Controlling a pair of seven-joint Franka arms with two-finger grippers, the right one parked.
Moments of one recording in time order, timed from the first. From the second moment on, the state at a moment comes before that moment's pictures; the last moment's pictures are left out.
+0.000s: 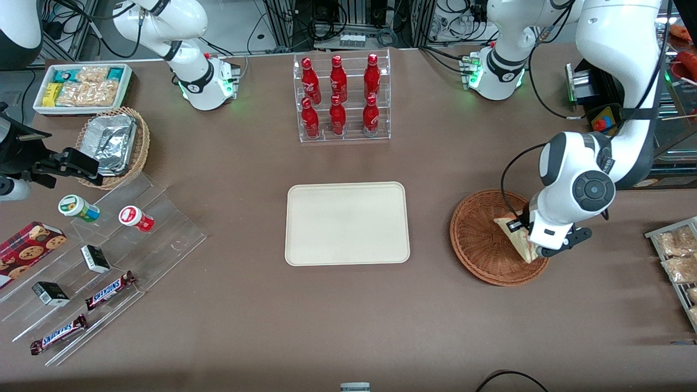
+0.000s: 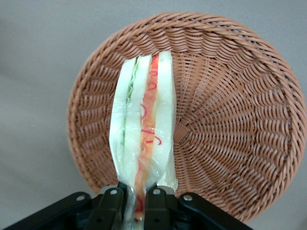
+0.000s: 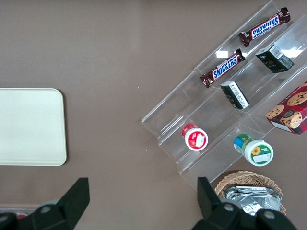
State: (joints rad) arm -0.07 0.32 -0.09 -1.90 0.11 2.05 -0.60
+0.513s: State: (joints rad) arm -0.17 0.30 -0.16 -1.81 0.12 1.95 -0.49
